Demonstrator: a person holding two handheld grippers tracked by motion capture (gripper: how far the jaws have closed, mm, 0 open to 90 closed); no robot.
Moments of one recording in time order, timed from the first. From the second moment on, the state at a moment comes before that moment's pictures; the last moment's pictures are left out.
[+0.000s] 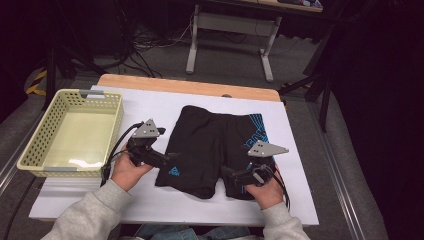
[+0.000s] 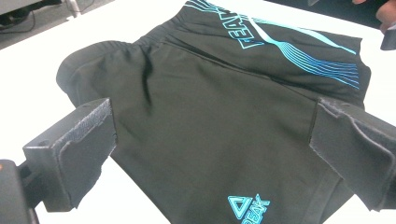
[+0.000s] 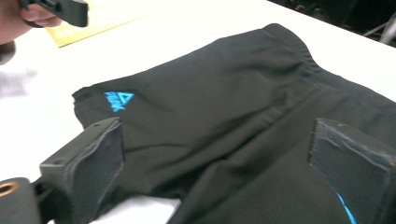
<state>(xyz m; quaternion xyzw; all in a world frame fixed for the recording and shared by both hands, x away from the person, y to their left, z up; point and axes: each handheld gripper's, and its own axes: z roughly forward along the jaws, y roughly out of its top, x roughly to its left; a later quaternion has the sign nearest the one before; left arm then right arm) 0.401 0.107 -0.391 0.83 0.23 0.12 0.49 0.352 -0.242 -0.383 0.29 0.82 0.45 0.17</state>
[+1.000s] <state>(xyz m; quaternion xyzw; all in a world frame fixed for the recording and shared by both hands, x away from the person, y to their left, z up) 0.388 0.133 -0.395 0.82 0.28 0.13 0.48 0.382 -0.157 -0.396 0.23 0.86 0.45 0.12</state>
